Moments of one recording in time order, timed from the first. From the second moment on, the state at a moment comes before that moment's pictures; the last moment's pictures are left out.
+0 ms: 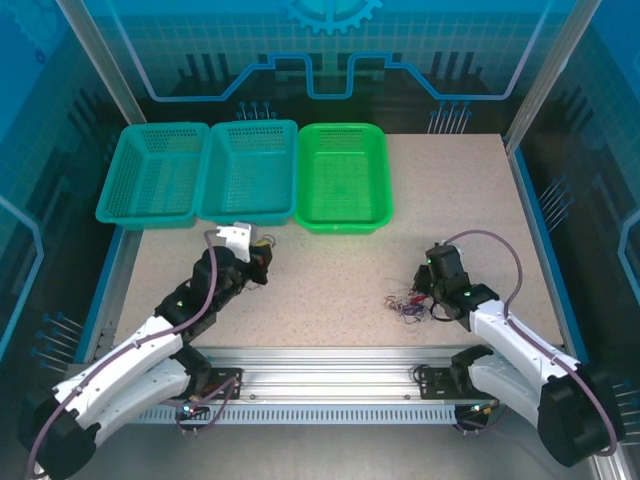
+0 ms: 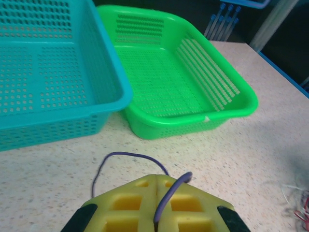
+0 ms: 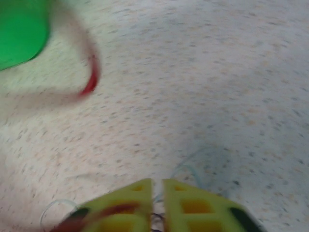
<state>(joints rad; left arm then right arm) -0.58 0.78 0.49 -0.06 -0.12 -0.35 0.37 0.94 0.43 -0.36 0.15 0.59</state>
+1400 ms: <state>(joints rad) -0.66 1.00 0.61 0.03 0.35 -0.19 0.76 1.24 0.49 0.44 -0.34 -0.04</state>
